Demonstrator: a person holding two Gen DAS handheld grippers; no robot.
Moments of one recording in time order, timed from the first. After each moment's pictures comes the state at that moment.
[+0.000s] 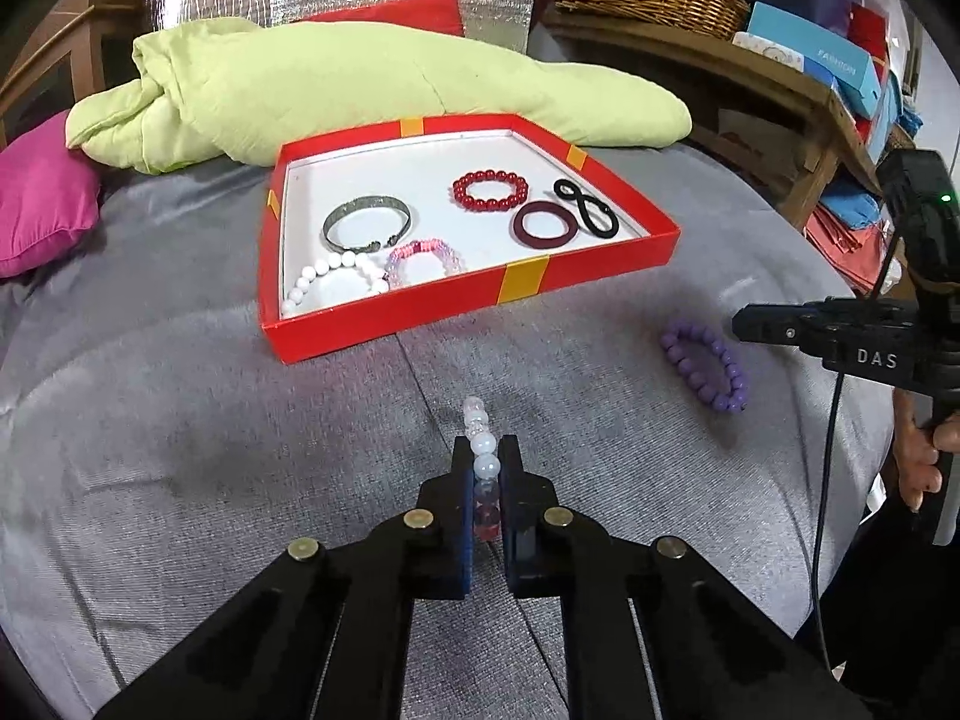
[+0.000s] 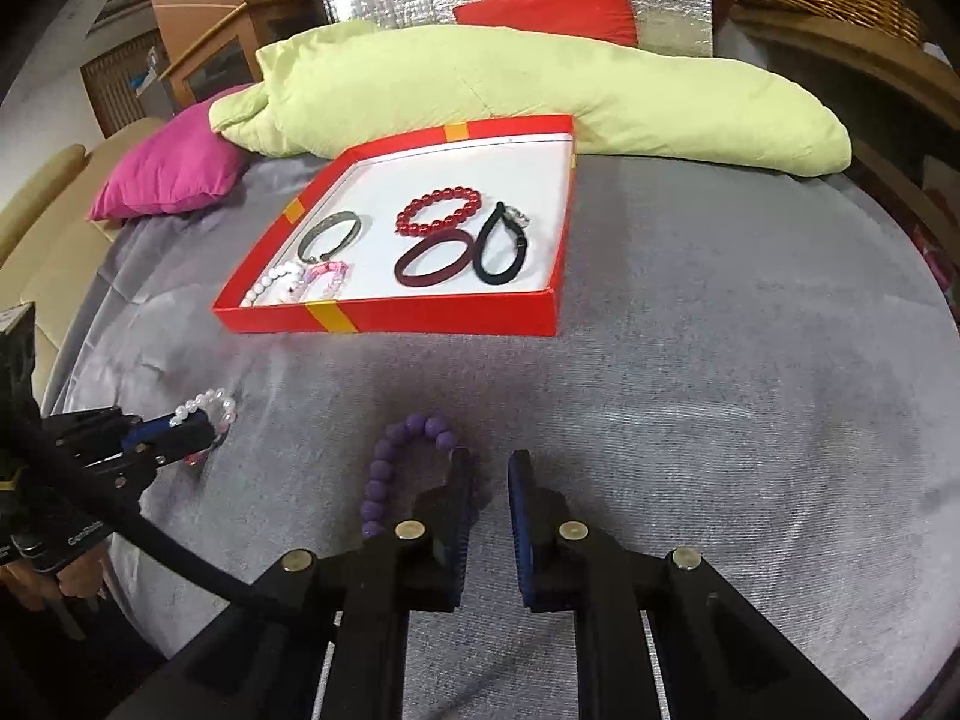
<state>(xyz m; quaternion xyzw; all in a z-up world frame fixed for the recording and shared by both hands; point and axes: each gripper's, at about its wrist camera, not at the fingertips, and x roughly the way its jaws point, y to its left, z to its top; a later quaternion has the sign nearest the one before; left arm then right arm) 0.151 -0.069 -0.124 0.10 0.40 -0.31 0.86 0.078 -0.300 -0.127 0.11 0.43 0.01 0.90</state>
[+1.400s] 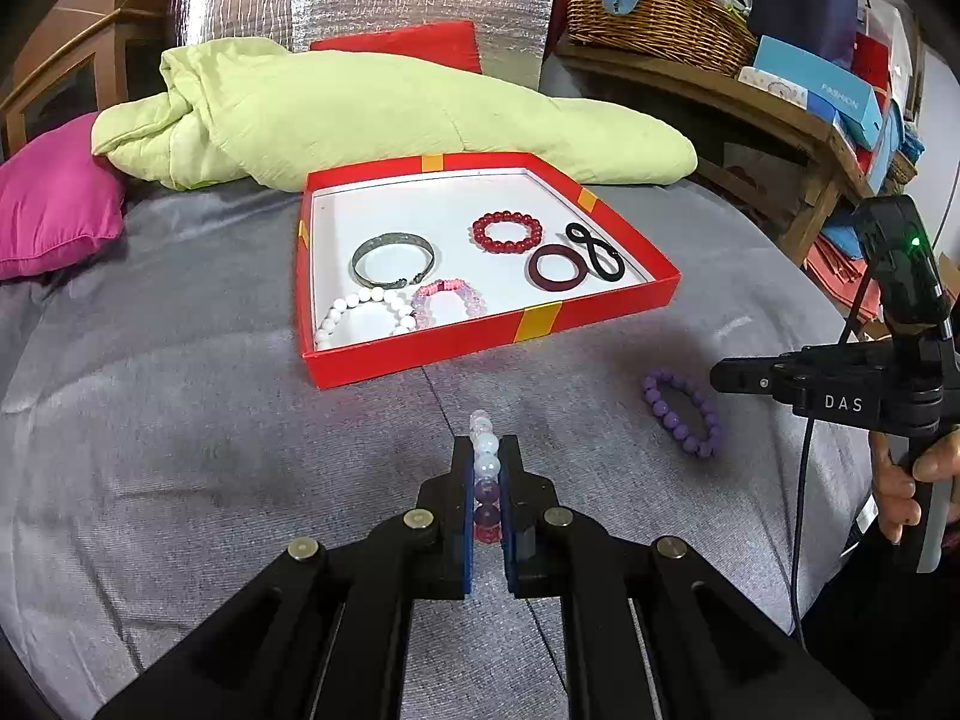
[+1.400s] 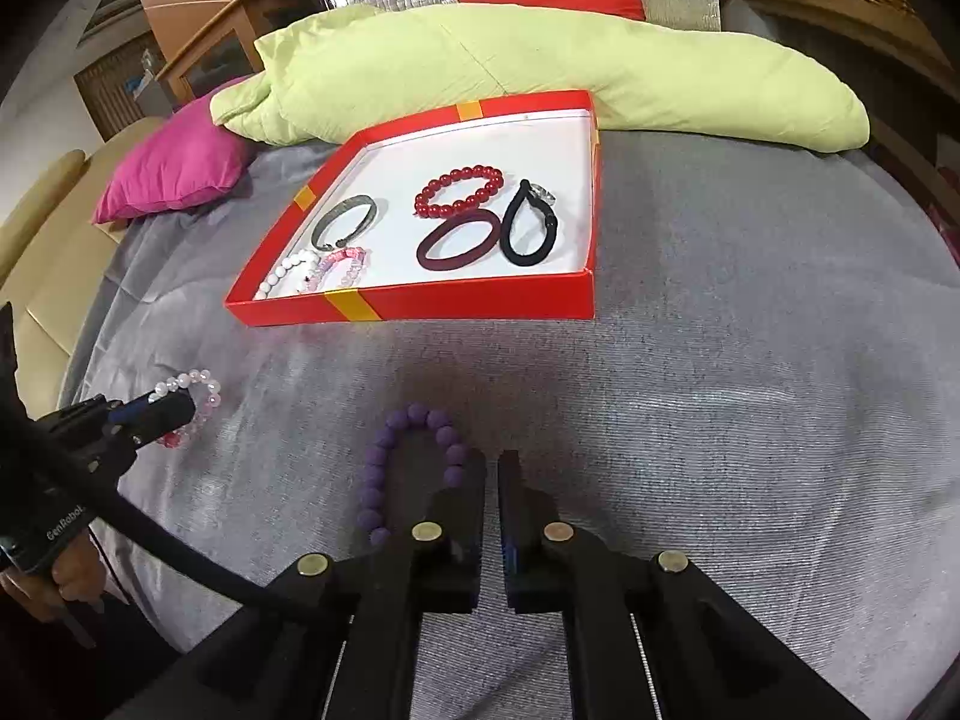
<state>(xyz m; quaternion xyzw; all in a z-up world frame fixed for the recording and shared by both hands) 0.149 -0.055 -0.106 0.08 0.38 -0.31 0.87 0.089 -0.283 -0.128 0.12 0.45 0.03 0.88</state>
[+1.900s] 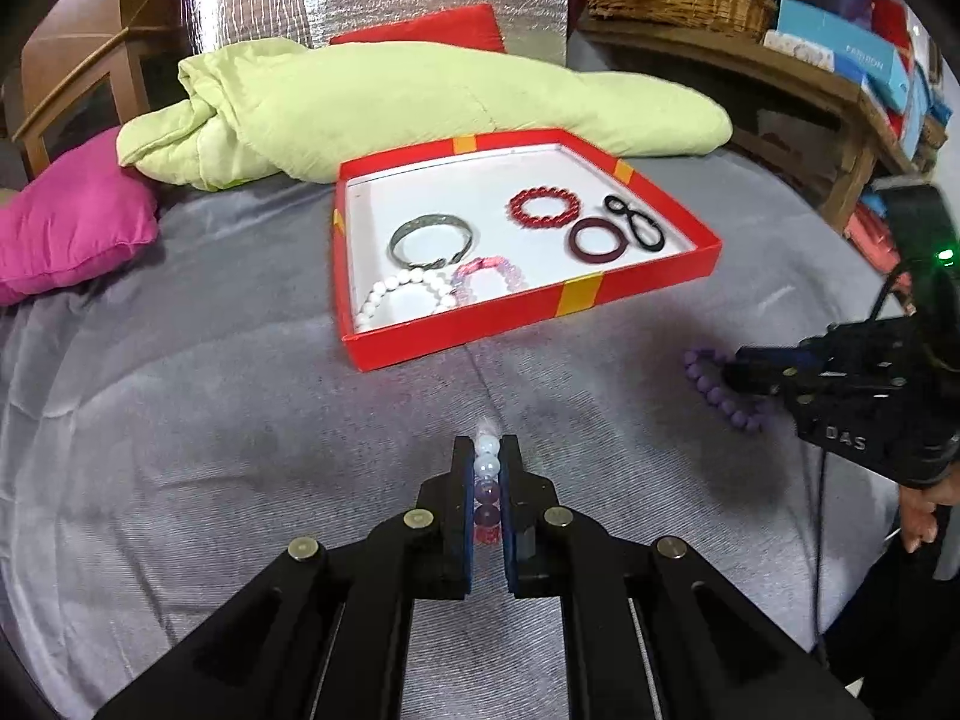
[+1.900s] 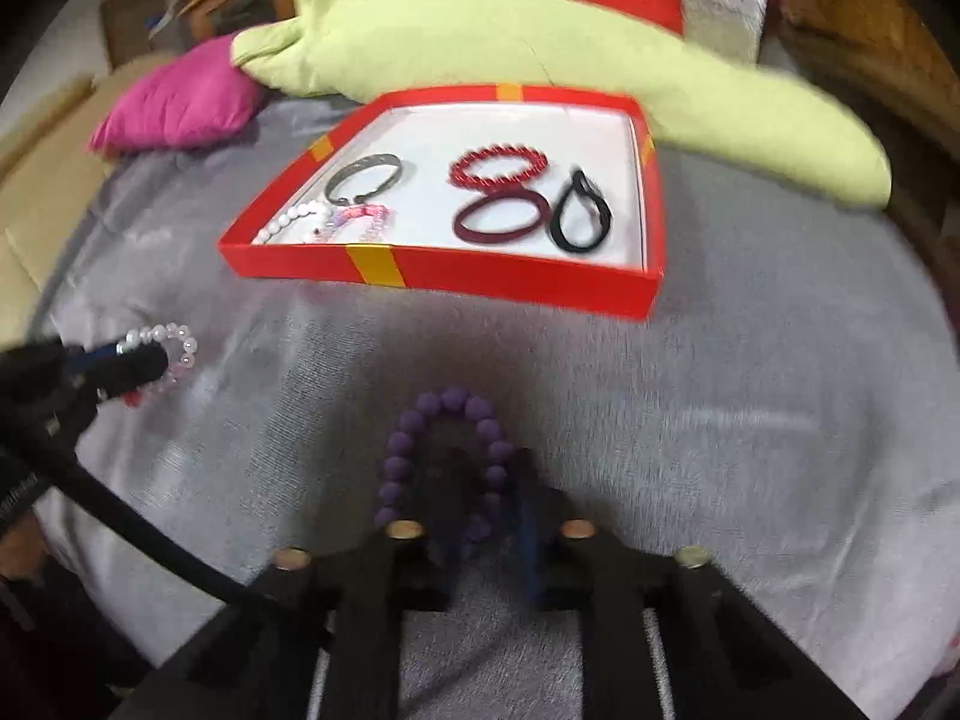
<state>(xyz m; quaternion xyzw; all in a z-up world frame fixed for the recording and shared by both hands) 0.147 -0.059 -0.110 0.14 0.39 -0.25 0.88 0.097 -0.242 -0.139 0.01 0.45 0.02 0.89</state>
